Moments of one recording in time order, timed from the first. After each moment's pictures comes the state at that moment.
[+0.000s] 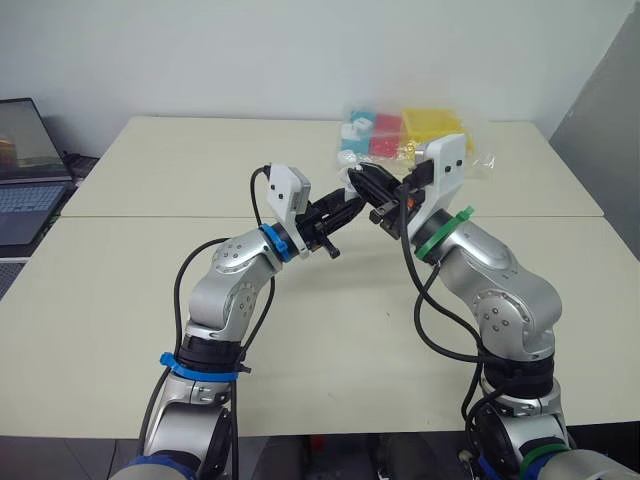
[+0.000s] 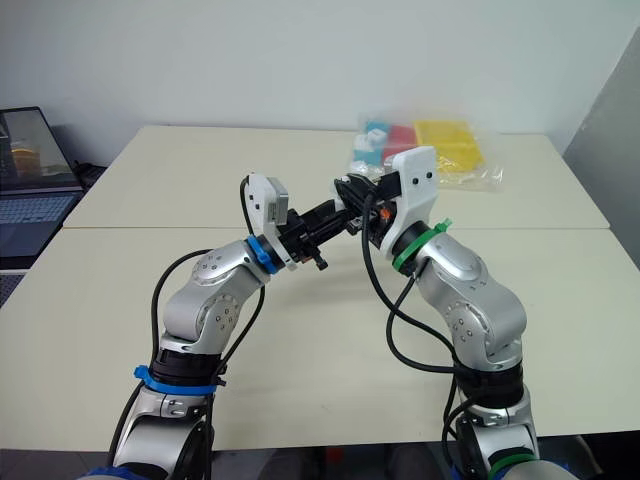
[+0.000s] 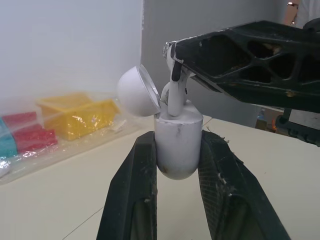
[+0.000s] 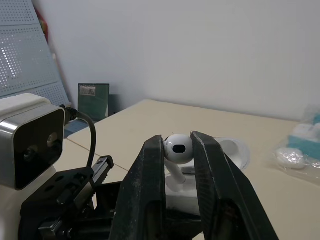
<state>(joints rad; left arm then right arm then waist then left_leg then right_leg) -0.59 0.25 -0.03 -0.04 -0.45 0.36 -0.70 -0.62 -0.13 0.03 -0.46 0.48 0.80 0.22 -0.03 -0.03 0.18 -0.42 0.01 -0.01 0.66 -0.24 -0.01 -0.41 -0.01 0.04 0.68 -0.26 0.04</state>
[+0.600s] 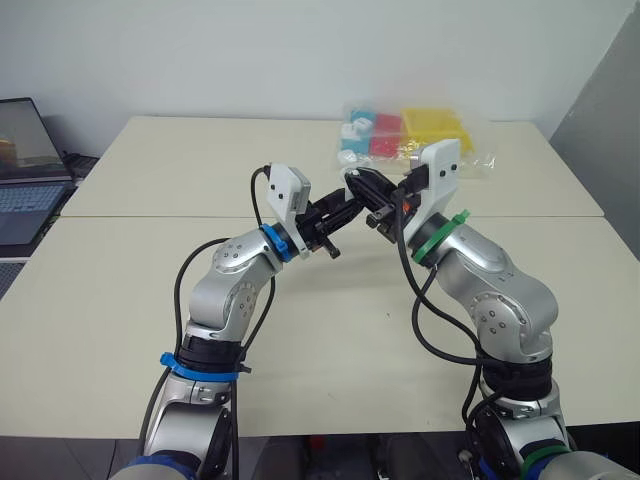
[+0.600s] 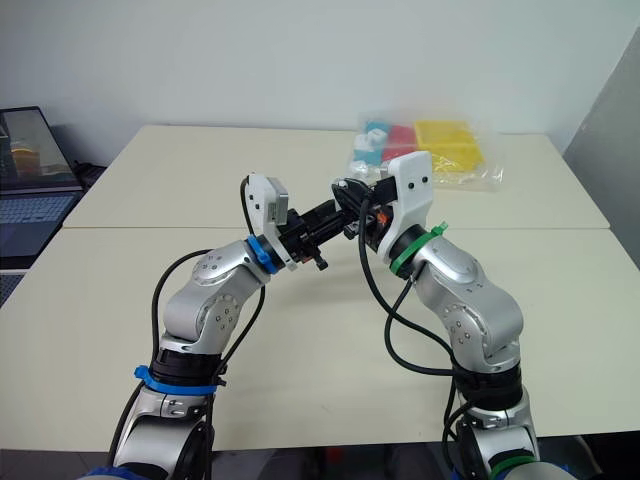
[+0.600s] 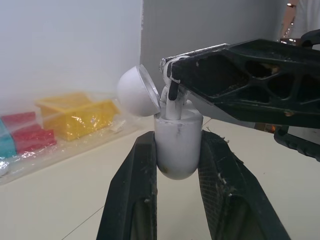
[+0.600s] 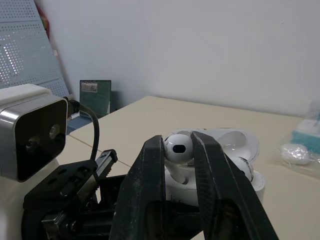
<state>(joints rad) -0.59 0.25 -0.03 -0.04 -0.45 0.36 -0.70 -0.61 -0.13 0.04 -0.46 0.49 0.80 0.22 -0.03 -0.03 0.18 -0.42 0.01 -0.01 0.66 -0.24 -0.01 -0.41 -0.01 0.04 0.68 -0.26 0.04</state>
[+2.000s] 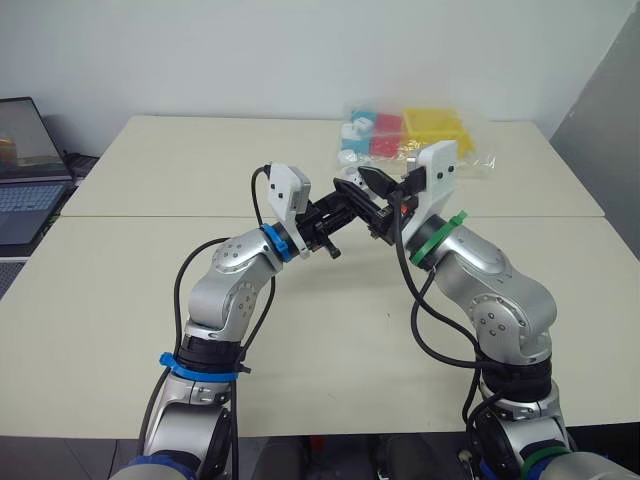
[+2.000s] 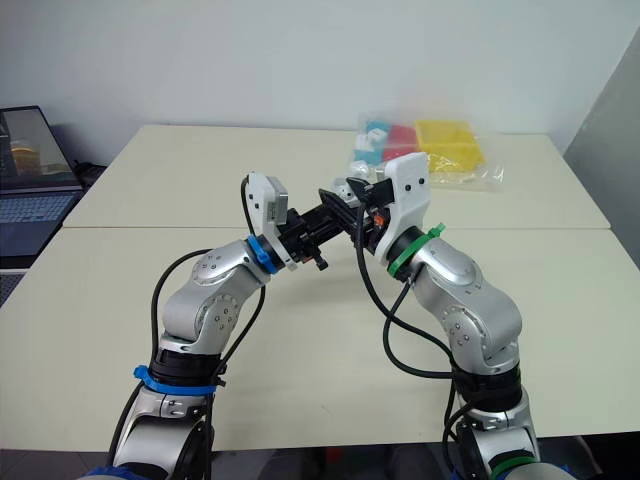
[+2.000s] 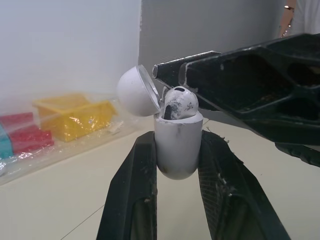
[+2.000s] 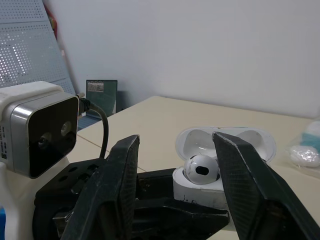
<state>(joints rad) -0.59 0.25 -0.03 -0.06 -0.46 0.38 -0.70 -0.60 -0.14 0.06 -0.47 0.49 0.78 0.22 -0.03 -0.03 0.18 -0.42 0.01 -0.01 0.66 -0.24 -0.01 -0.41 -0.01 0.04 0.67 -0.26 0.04</state>
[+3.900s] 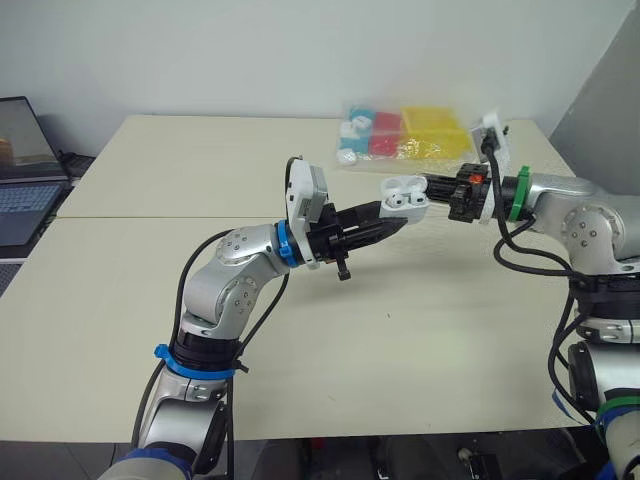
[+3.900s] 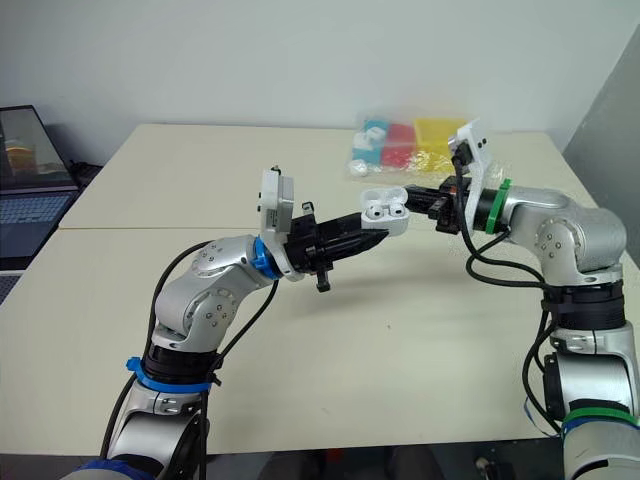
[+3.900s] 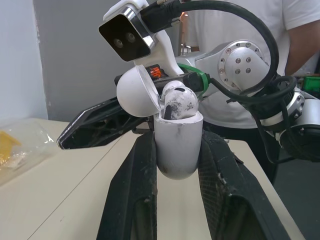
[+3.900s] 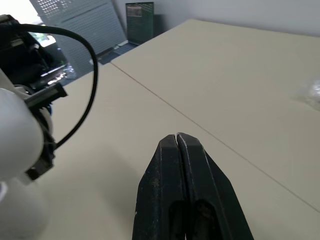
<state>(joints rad) -0.63 0.29 -0.08 -0.16 -0.59 0.48 -0.93 -0.88 -0.62 -0.04 0.03 0.70 1.00 0.84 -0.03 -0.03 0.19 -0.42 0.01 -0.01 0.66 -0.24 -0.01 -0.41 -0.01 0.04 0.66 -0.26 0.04</state>
